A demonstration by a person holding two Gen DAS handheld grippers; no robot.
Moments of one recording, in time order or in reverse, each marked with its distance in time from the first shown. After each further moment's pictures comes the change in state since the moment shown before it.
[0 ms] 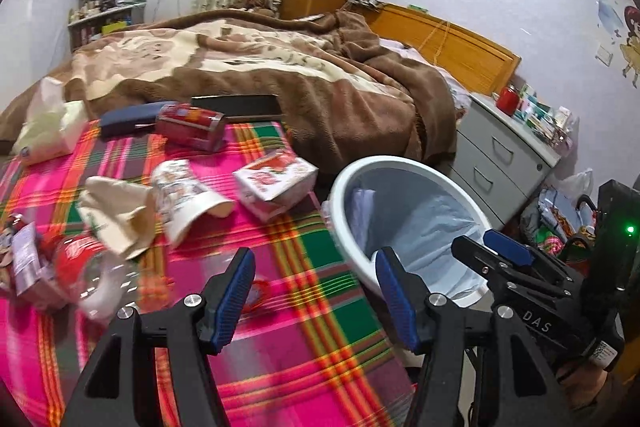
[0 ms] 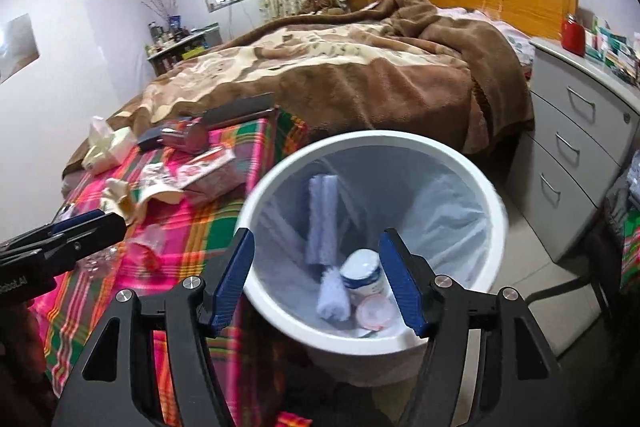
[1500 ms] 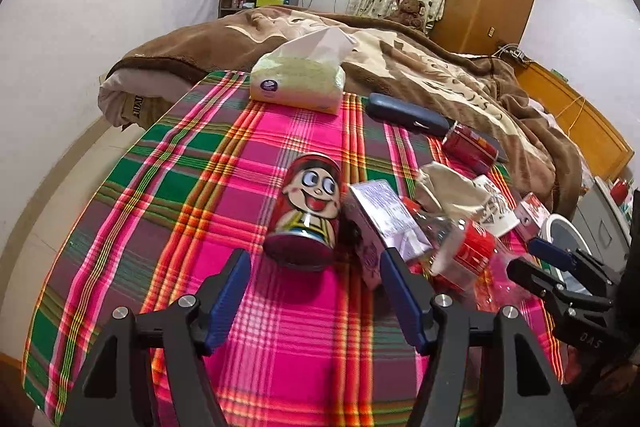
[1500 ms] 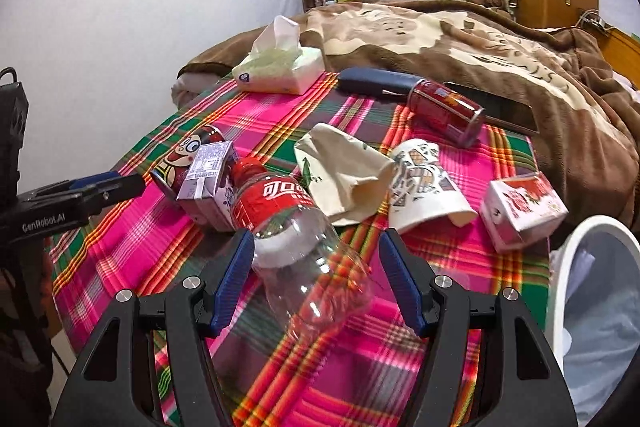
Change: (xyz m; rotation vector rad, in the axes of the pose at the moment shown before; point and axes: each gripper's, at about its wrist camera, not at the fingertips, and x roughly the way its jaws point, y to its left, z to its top) left arm -0.091 0.253 -0.051 -0.325 -0.043 0.341; right arm 0.057 0.200 -0.003 -0.388 0.155 0.331
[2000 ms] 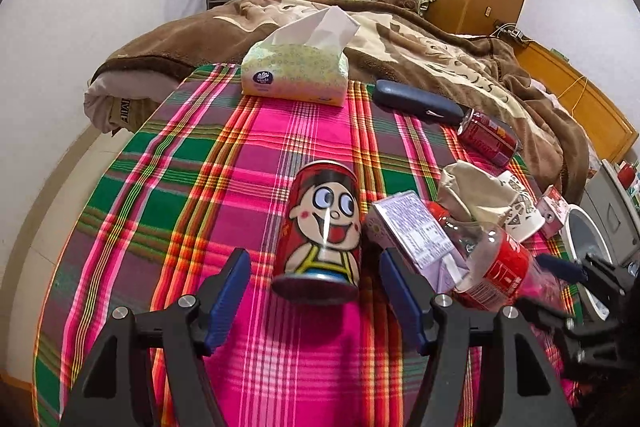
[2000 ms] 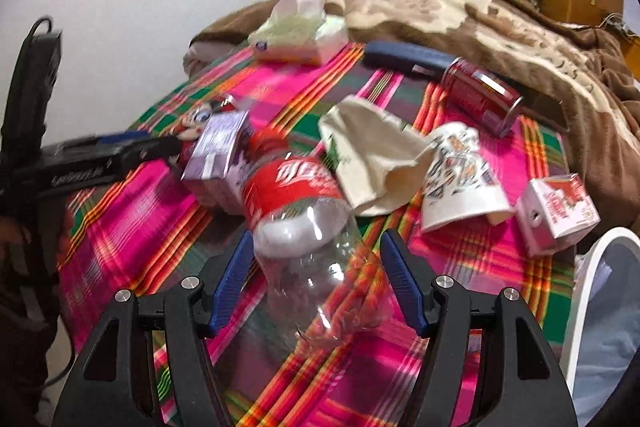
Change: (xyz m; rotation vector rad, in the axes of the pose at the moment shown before) left arm 0.040 0.006 0.021 0.056 0.062 0.008; right arm 0.024 0.016 0.002 -0.043 0.136 0.057
